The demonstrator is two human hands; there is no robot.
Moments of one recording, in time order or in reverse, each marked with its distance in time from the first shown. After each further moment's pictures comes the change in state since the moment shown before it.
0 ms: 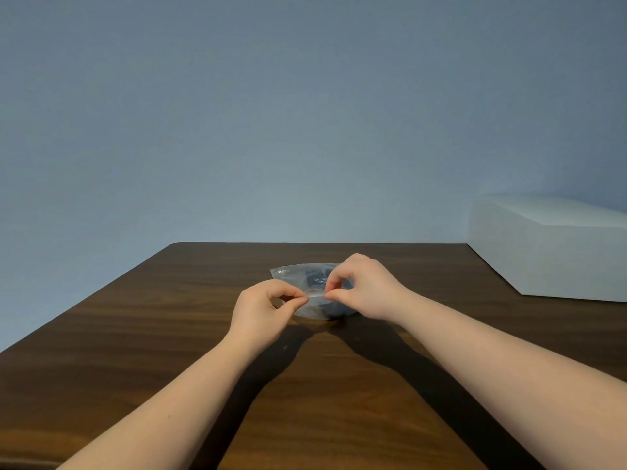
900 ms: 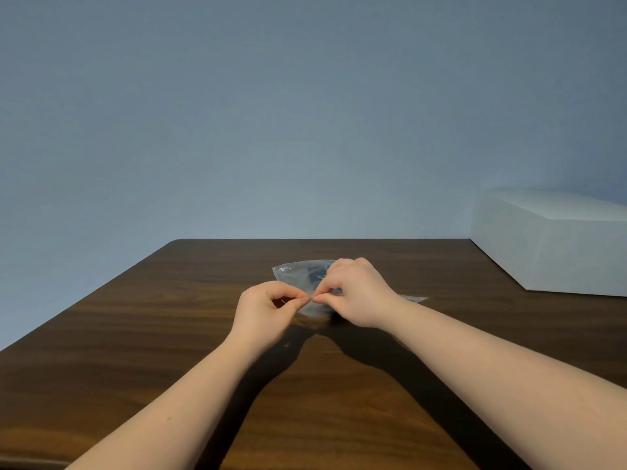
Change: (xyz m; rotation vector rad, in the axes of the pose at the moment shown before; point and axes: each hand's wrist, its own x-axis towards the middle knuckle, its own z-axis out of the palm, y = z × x) left_hand -0.004 -0.002 0.000 -0.068 -0.013 -0.027; right_hand 0.003 -0.006 0.019 -0.176 -0.013 -0.124
